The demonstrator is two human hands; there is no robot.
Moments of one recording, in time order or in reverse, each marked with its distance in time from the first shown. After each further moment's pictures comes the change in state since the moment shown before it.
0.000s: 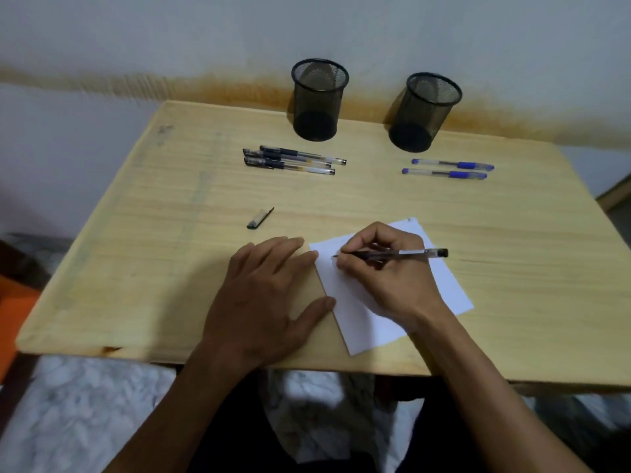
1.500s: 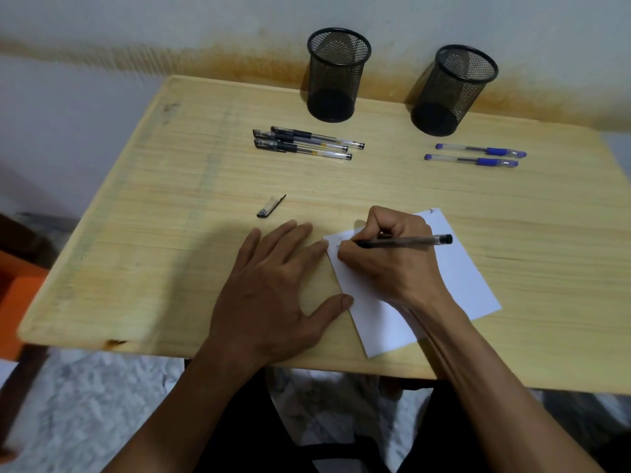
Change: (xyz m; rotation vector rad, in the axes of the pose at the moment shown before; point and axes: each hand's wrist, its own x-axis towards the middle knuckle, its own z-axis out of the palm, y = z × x) left_hand 0.002 0.001 -0.003 -0.107 -0.043 -0.092; right_hand 0.017 -0.001 0.020 -0.049 0.002 -0.026
